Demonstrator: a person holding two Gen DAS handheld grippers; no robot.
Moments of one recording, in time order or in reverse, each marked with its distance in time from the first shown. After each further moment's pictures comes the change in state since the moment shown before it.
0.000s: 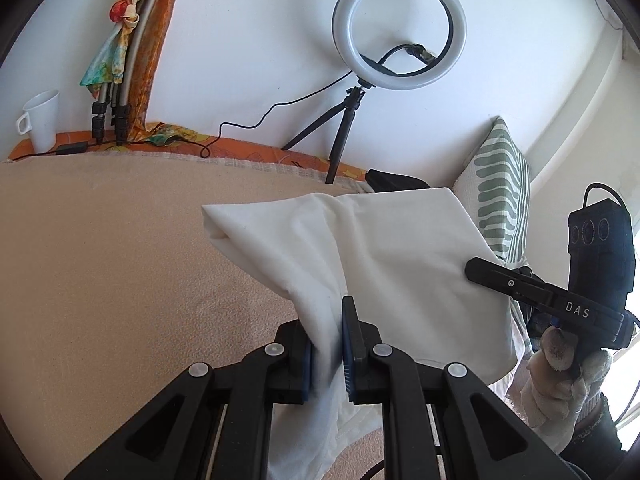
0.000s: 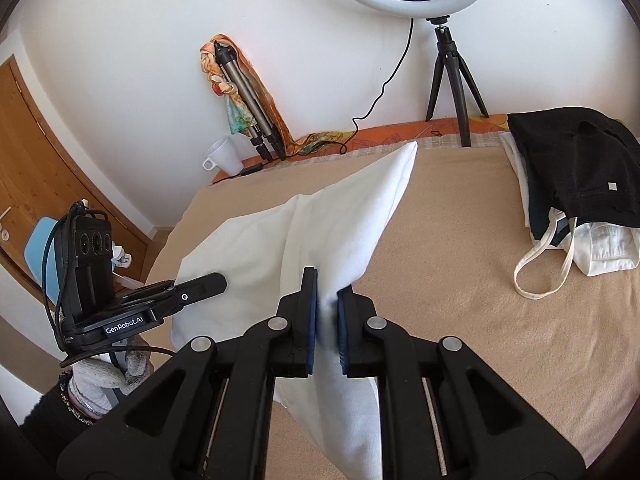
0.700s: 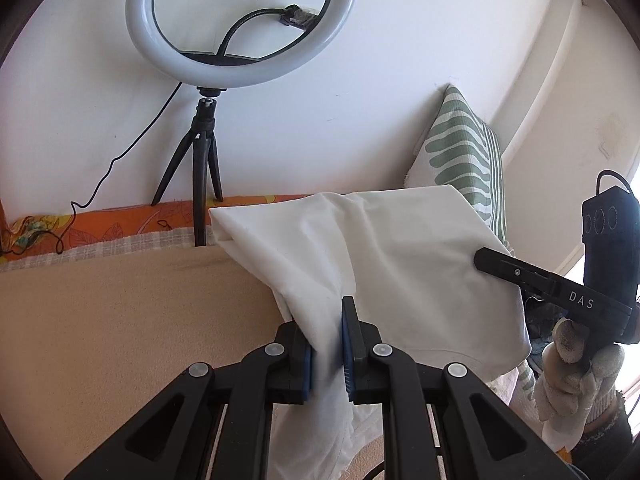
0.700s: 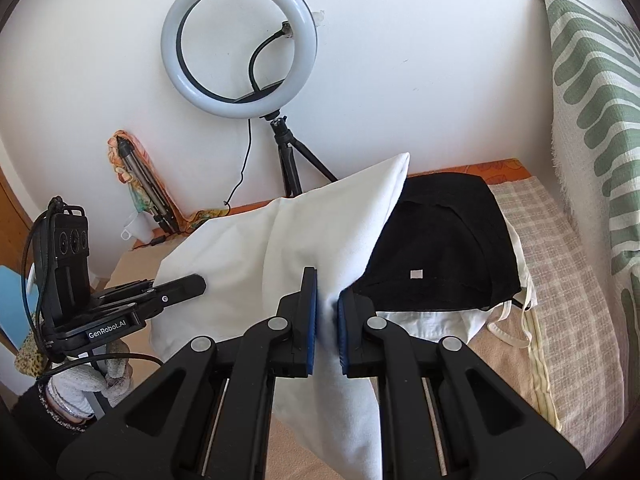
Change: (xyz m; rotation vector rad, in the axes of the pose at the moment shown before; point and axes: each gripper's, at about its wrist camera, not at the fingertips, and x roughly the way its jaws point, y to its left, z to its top) left arm 0.141 -0.157 0.094 0.180 0.014 -0.074; right arm -0.101 -0.163 0.064 0.067 -0.155 -0.229
